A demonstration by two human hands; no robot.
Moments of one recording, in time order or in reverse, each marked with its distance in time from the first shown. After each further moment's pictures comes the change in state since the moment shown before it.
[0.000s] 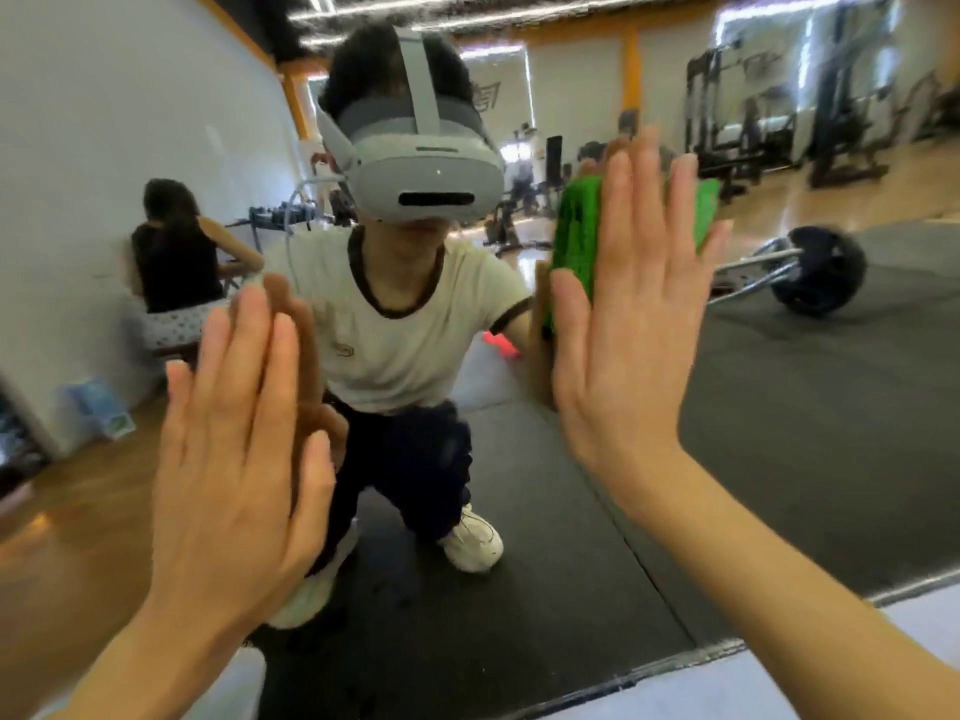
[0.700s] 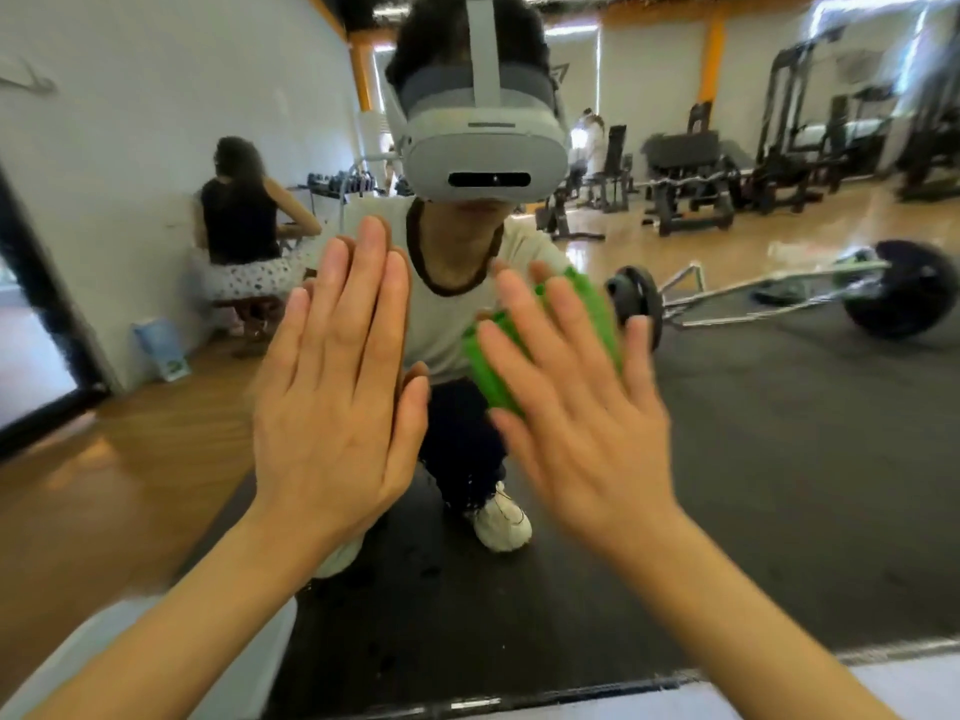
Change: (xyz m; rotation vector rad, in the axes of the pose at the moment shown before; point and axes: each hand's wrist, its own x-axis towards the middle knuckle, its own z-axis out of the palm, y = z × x) left_hand -0.002 -0.008 0.013 0.117 0.096 0.006; right_hand -0.068 -0.028 0.020 -0.029 -0.181 -0.474
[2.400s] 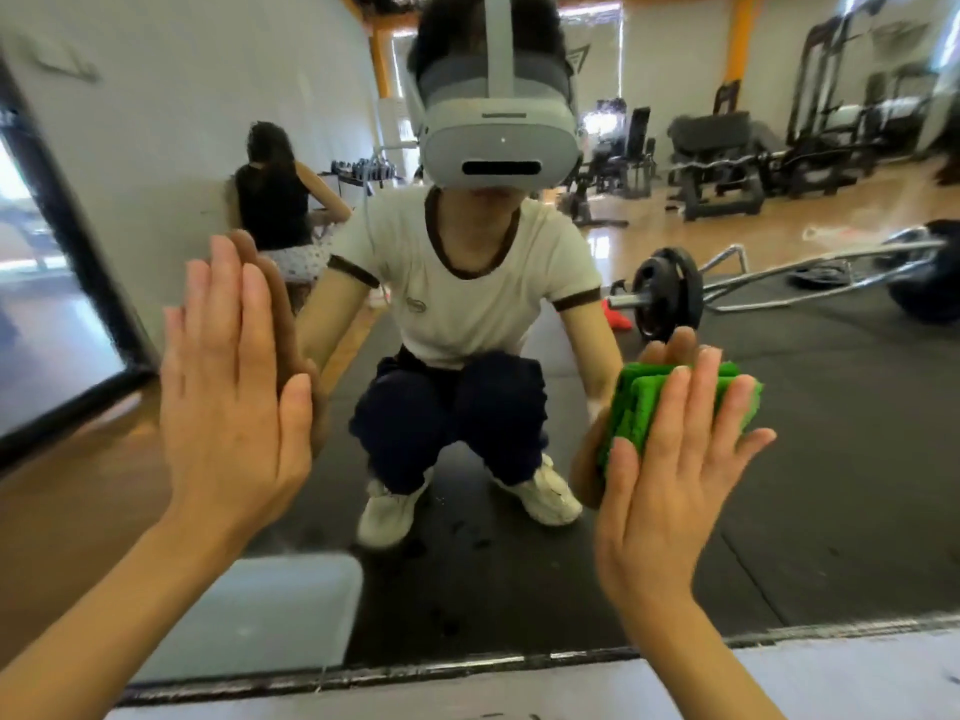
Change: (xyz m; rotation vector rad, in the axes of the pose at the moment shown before) left_hand -0.089 -0.150 -0.005 -0.102 0.069 -0.144; right_hand -0.059 -0.090 0.030 0.036 0.054 0.535
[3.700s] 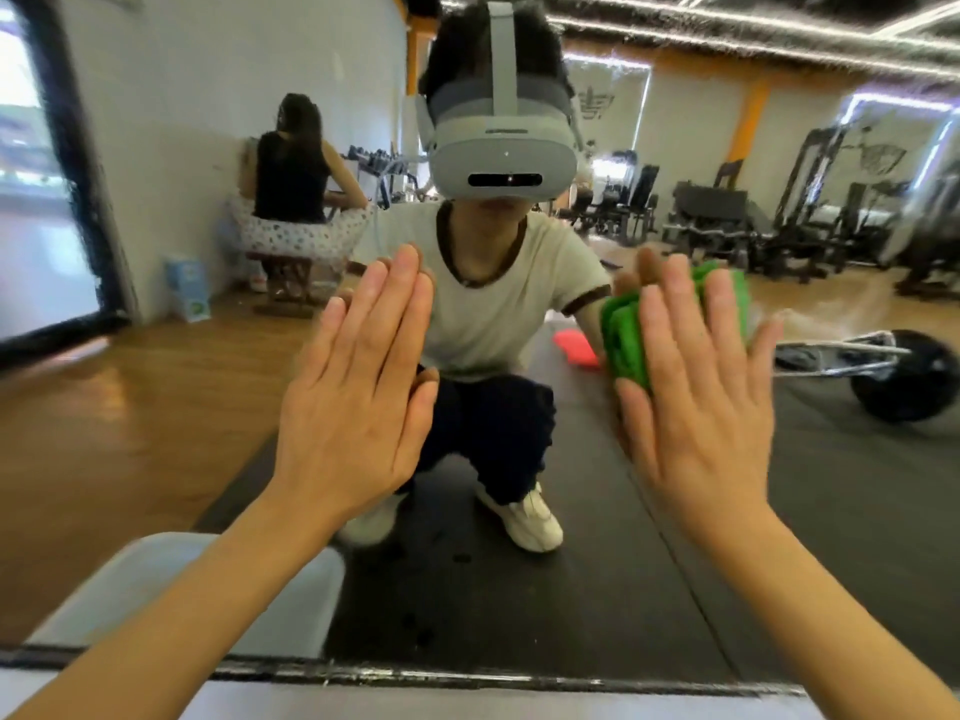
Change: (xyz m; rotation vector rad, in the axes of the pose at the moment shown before) left_hand 0.006 0.023 -0.030 0.114 -0.056 0.037; right_hand 0.095 -0.044 -0.007 -0.144 -0.119 -0.547
